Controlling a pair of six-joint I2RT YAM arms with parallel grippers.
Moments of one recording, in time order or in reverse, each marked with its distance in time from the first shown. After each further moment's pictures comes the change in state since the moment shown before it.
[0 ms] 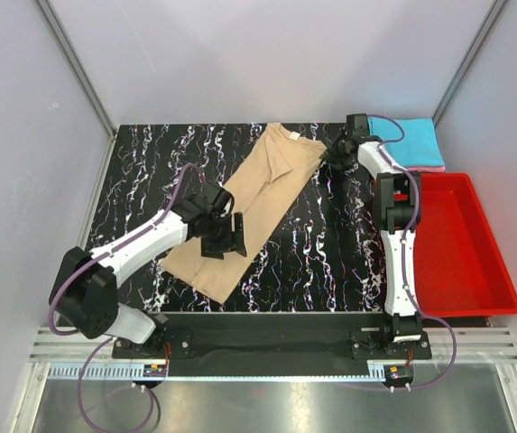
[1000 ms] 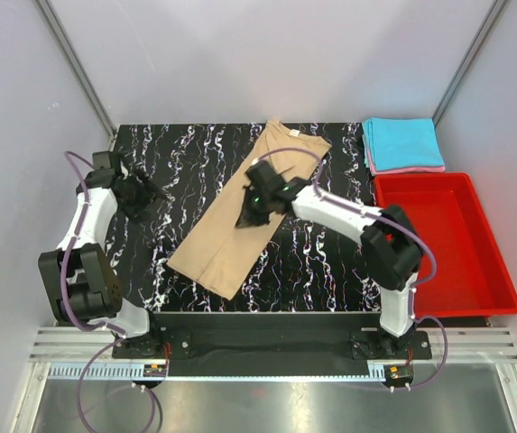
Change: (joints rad) left arm 0.774 0.068 0.132 0.050 0.090 0.060; right arm 0.637 -0.626 -0.592 -0.078 0.044 0.050
